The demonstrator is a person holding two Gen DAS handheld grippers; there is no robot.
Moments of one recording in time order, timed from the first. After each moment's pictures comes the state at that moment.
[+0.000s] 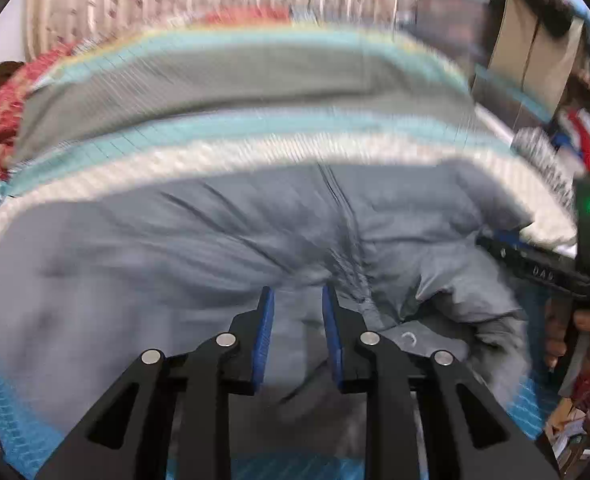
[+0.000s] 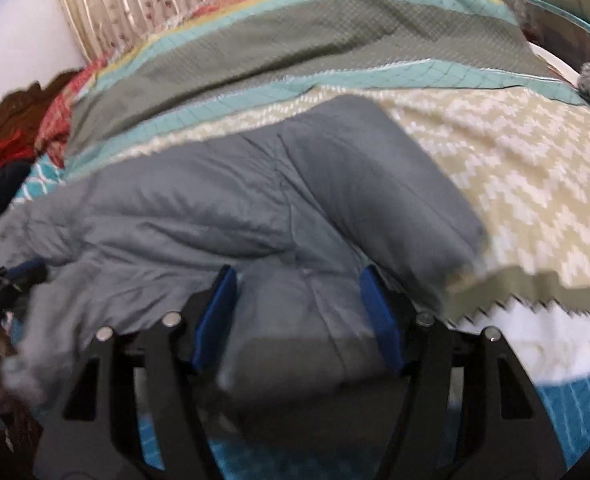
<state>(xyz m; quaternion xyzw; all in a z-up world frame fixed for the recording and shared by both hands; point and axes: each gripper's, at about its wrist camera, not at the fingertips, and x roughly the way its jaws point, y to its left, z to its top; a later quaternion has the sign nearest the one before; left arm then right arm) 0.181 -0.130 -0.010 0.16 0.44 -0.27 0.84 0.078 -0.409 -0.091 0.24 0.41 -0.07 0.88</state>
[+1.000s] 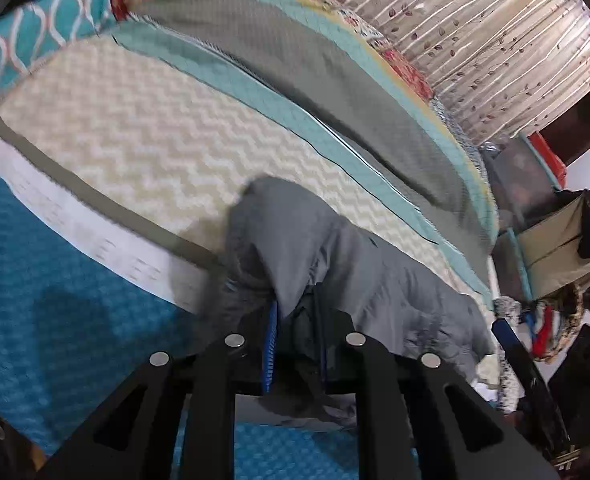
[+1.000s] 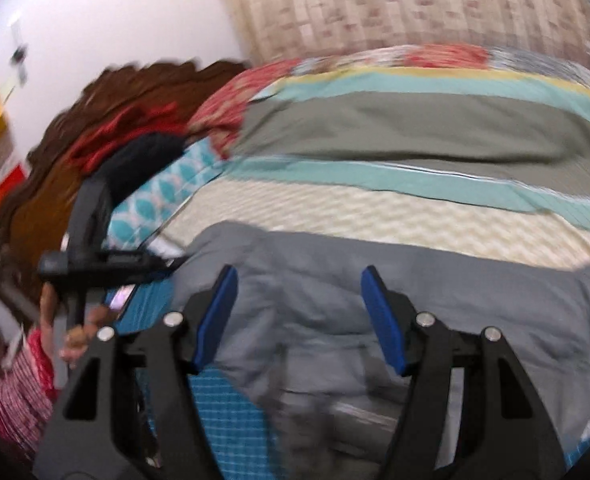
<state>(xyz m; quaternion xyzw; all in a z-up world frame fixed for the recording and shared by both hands) 0.260 0.060 0.009 -0.13 0.52 -0.18 0.82 0.136 -0.210 0.057 0.16 0.32 0.19 0.91</state>
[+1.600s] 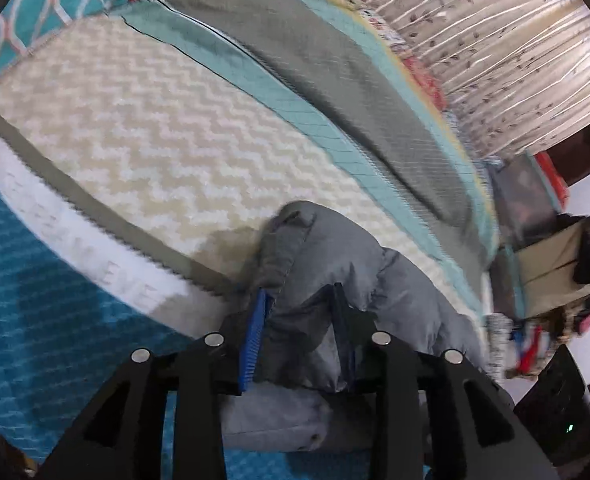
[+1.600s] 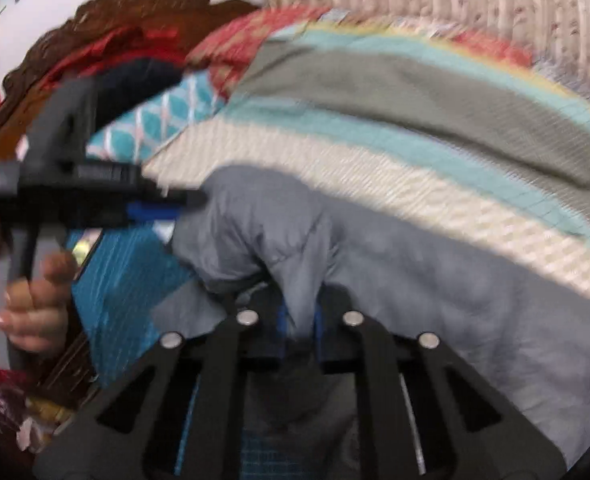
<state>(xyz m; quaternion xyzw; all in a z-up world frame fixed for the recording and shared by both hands) 0.303 0.076 -0.004 -0.19 0.54 -0.19 0.80 0.189 -0.141 0.035 0.07 0.38 0.15 0.91</state>
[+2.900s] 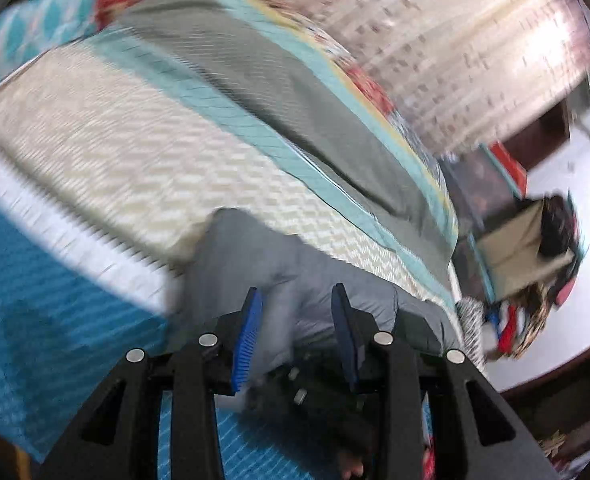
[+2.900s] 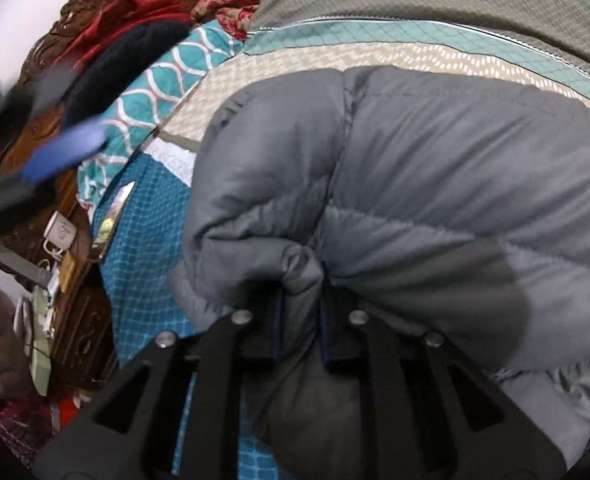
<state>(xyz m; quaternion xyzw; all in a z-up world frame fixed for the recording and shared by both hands) 0.260 0.047 0.027 -0.16 0.49 -0.26 0.82 0.207 -0.096 -0.052 0.17 0.48 0.25 0.82</state>
